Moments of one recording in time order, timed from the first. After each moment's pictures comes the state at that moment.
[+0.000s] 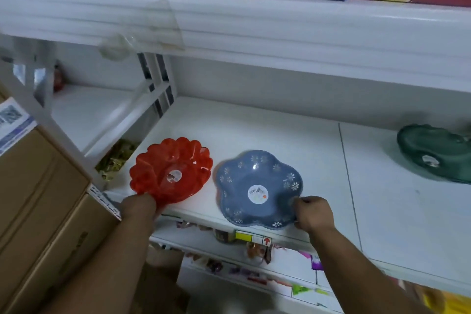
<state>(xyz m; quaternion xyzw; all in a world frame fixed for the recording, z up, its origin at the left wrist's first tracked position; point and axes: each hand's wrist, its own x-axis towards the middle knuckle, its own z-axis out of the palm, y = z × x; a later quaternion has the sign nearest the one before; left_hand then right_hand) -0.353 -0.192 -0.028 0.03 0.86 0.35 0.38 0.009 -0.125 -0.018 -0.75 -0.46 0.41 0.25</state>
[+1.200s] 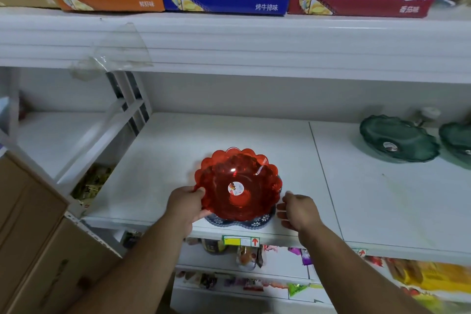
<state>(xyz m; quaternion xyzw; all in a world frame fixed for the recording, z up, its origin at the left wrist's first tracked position) -0.226 -0.169 0.034 0.20 0.67 0.49 0.53 0.014 -0.152 0.013 -0.70 -0.36 0.52 0.34</state>
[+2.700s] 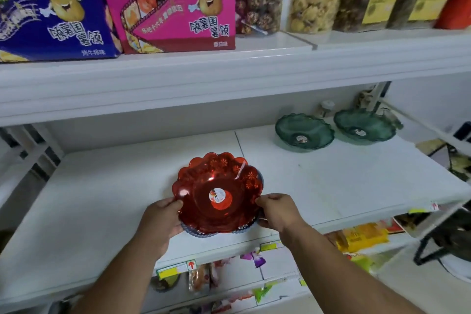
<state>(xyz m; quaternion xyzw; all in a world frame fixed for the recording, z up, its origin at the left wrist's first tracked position) -0.112 -0.152 0.060 0.33 0.61 0.43 0.58 0.133 -0.182 0.053 -0.66 -0.29 0.53 0.45</state>
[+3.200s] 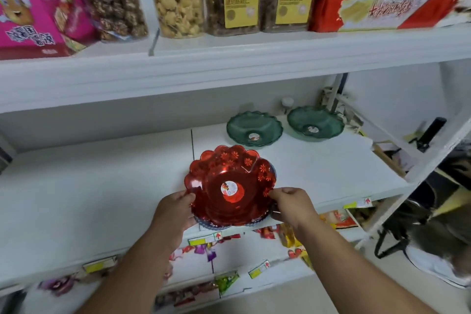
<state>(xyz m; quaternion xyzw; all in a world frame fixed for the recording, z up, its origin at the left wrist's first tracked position) 0.106 -0.201 0.076 0.33 0.61 0.42 0.59 0.349 -0.233 0.061 -0.65 -0.29 0.51 0.48</state>
